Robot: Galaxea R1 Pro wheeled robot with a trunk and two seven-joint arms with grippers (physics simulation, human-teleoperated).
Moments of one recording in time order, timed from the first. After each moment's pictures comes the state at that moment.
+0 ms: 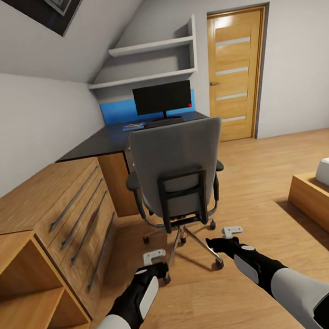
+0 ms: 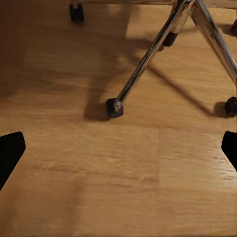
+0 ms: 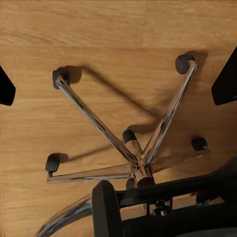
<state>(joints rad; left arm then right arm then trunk) -0.67 -0.17 -0.29 -0.50 0.37 0.27 0.31 -0.79 0.00 0.43 -0.32 -0.54 -0.02 0.01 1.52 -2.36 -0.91</state>
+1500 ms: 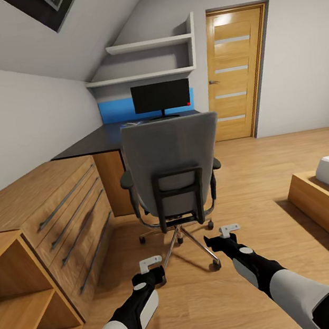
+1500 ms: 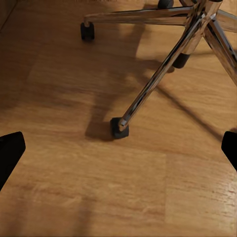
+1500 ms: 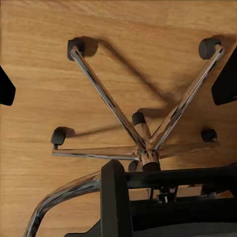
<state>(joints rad) -0.67 -0.17 -0.29 -0.34 0.37 -0.01 0.31 -0.78 0.01 0.44 -0.31 -0.42 -0.13 0.02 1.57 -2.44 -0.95</state>
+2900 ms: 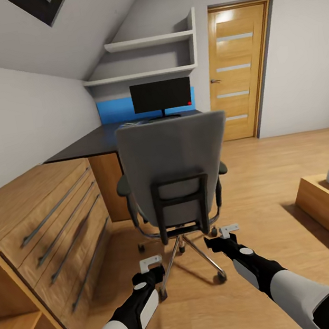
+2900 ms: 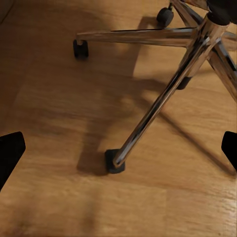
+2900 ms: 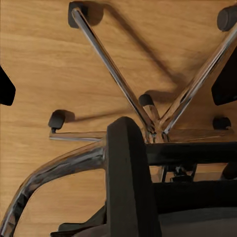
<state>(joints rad) -0.67 -0.17 -0.30 -0.35 0.37 -0.01 0.31 -0.78 0.01 0.44 -0.31 -0.40 -0.13 0.02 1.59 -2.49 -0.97</state>
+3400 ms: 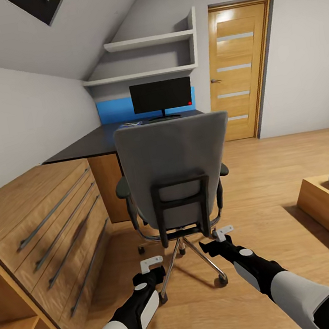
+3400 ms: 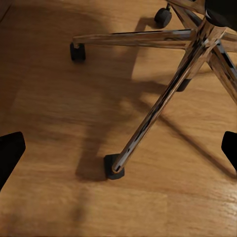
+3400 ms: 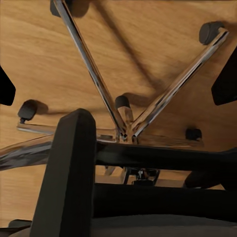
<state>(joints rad) -0.67 -0.17 -0.32 -0.34 0.37 -0.01 0.31 -0.78 0.01 0.44 -0.31 -0.33 -0.13 0.15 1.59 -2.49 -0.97</state>
